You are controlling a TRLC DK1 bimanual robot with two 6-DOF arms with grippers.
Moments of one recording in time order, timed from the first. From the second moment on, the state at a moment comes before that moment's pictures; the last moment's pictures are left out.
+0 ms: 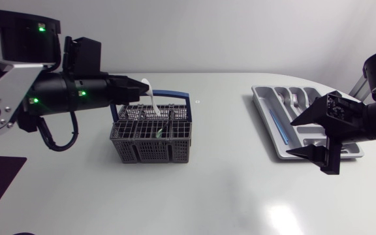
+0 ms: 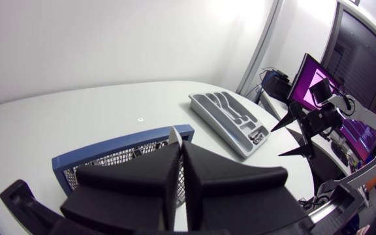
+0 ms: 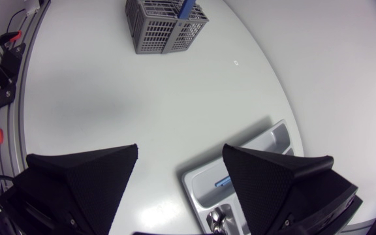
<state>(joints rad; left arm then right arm) -0.40 1.24 0.91 -0.09 0.33 -0.15 -0.06 1.19 0.89 -0.75 -0.41 -1.23</state>
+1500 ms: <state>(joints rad) -0.66 1.30 0.99 -0.38 0.77 0.02 0.50 1.35 1.02 -0.80 -0.83 -0.83</state>
